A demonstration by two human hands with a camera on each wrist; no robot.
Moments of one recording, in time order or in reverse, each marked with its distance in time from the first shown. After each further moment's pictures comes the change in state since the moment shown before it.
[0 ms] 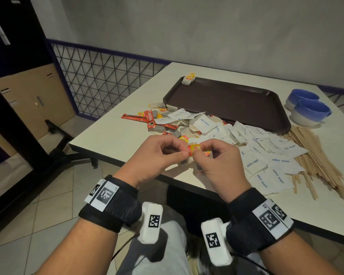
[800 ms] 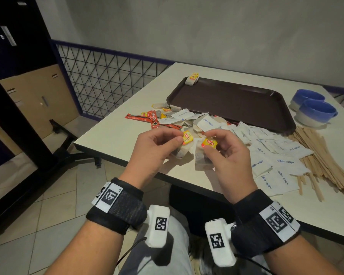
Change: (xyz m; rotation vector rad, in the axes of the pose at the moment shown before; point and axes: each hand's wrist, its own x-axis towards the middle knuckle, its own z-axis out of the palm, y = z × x) left_hand 0.000 -0.001 0.004 -0.115 0.368 0.010; right_hand -0.003 -0.008 -0.001 0.217 0.041 -0.087
